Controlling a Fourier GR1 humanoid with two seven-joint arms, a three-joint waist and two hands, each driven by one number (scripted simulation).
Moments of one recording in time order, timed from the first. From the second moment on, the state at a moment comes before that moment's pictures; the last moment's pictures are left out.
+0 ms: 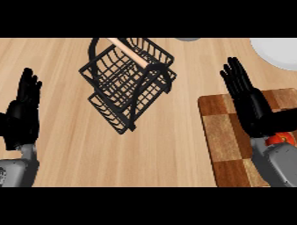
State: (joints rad) left arm -0.16 0.26 0.01 -1.53 0.04 0.35 0.05; right arm -0.31 -0.41 0.34 -1.50 -0.48 -0.25 -0.13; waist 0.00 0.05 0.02
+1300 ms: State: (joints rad) left arm -0.05 0.33 -0.02 -1.56 0.21 0.03 0.18; right arm -0.13 -0.93 0.27 -1.55 0.03 -0.24 -0.15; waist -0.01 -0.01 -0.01
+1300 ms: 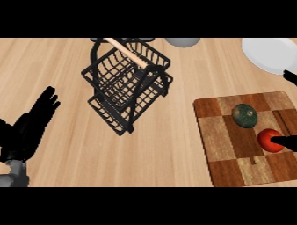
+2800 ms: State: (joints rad) left arm -0.04 0.26 0.02 -1.58 0.16 -0.03 0.20; right arm -0.21 -0.64 0.38 -1.45 0.59 0.02 0.32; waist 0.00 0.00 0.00
